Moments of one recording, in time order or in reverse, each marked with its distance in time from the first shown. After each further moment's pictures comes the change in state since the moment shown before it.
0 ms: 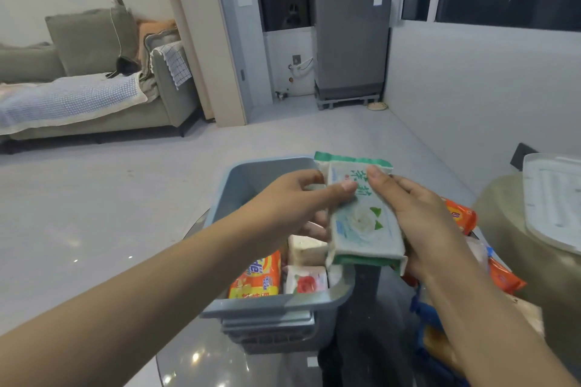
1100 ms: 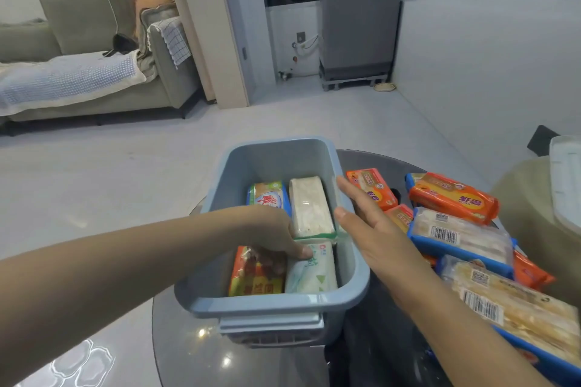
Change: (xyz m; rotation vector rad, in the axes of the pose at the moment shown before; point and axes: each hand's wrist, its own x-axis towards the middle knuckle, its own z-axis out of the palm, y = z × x) left_hand 0.050 -0.068 -0.046 0.908 -0.184 -0.625; right_hand 0.005 0.061 0.008 -0.423 -0.197 -0.017
